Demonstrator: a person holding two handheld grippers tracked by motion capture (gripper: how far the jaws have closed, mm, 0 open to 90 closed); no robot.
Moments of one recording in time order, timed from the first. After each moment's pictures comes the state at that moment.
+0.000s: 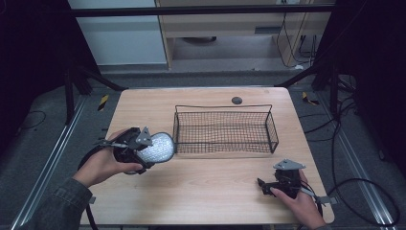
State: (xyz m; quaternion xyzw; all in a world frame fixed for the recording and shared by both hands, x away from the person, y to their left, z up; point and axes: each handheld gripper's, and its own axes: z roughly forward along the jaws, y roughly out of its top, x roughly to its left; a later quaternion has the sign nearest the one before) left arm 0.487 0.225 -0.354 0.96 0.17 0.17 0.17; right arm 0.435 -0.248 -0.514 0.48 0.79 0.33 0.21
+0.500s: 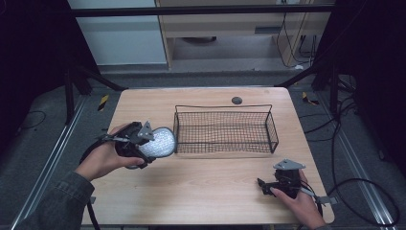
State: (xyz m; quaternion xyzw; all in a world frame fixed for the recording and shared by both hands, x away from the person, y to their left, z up) left arm 0.497 0.220 -0.346 0.96 0.17 0.18 0.17; right arm 0.435 -0.248 -0.514 0.48 0.79 0.33 0.20
